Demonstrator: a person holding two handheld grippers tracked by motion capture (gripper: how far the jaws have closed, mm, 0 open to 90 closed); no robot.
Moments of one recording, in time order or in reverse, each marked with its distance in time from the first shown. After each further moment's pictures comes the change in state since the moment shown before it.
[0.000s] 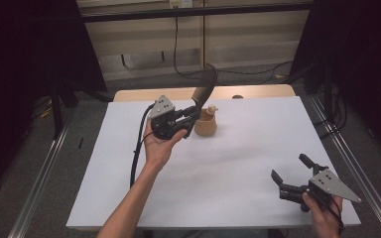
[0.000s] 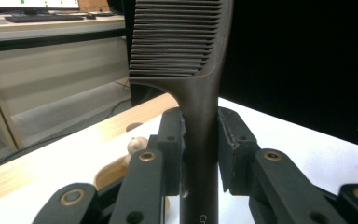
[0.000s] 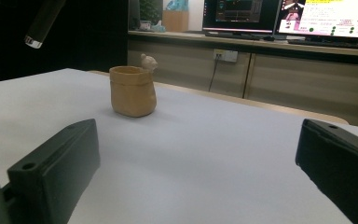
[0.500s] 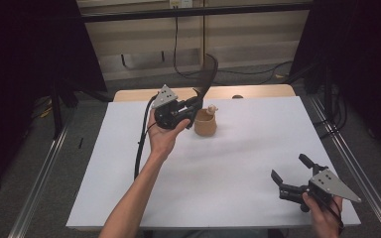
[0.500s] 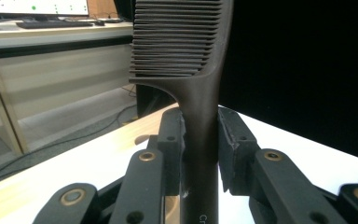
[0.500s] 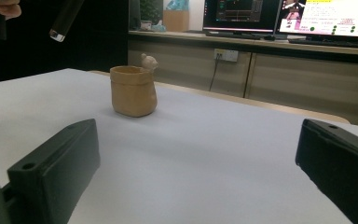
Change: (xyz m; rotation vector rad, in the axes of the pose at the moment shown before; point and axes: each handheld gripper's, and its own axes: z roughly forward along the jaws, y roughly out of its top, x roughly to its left) left arm 0.016 0.010 0.020 -0.035 0.020 -0.015; right arm 0.000 0.000 0.000 0.000 0.002 0.002
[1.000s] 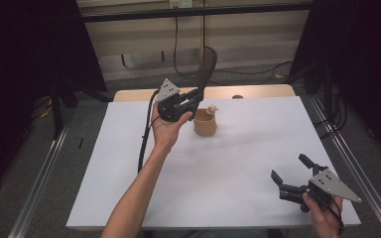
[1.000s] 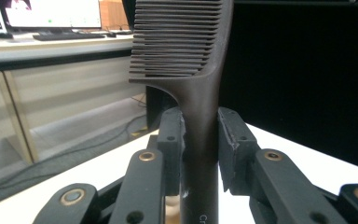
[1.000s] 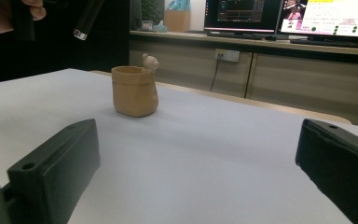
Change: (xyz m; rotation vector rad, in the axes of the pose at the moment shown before) left arm 0.014 0.000 0.021 -0.042 0.034 0.008; right arm 0.000 0.000 0.000 -0.004 0.004 0.002
